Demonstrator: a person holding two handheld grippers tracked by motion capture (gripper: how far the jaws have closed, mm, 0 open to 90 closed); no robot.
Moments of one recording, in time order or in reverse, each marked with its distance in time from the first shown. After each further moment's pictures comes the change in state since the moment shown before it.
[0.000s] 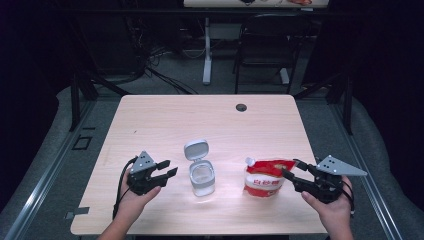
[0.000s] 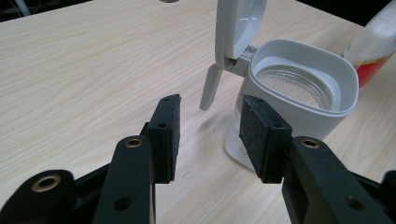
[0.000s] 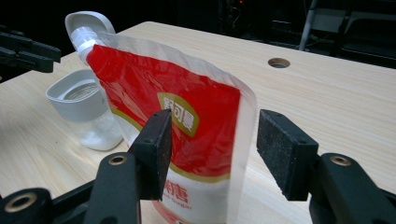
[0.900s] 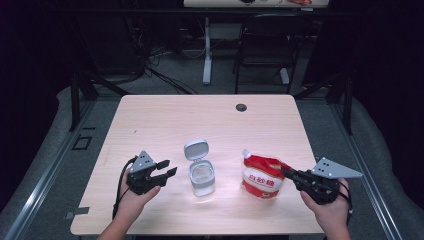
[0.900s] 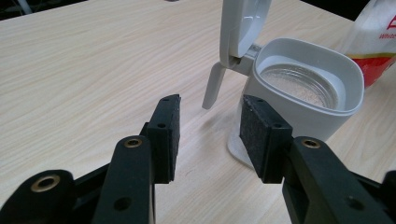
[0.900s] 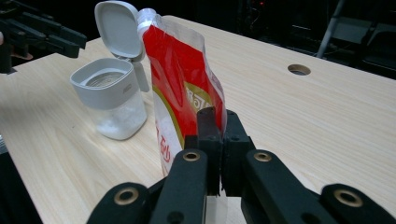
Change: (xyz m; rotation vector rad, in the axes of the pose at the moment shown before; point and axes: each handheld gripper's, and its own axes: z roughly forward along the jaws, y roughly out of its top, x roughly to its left) left arm 0.002 -0.001 0.000 0.001 0.003 -0.005; right arm 0.011 0.001 0.000 0.007 0.056 -0.080
